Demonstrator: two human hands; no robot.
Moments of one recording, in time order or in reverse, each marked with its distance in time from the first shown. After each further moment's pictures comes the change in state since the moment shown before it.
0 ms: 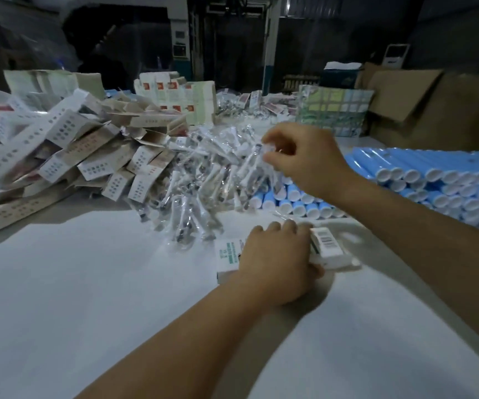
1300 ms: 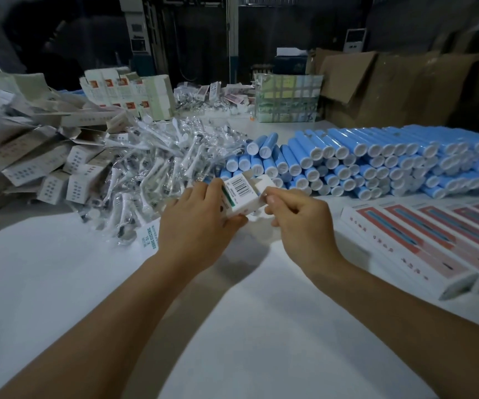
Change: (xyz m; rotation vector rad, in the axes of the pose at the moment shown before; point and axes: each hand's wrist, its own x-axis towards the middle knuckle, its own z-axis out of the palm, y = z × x) left_hand 0.006 -0.002 -0.007 -0.094 0.364 -0.171; right_hand -0.135 0.000 -0.020 0.342 0.346 0.604
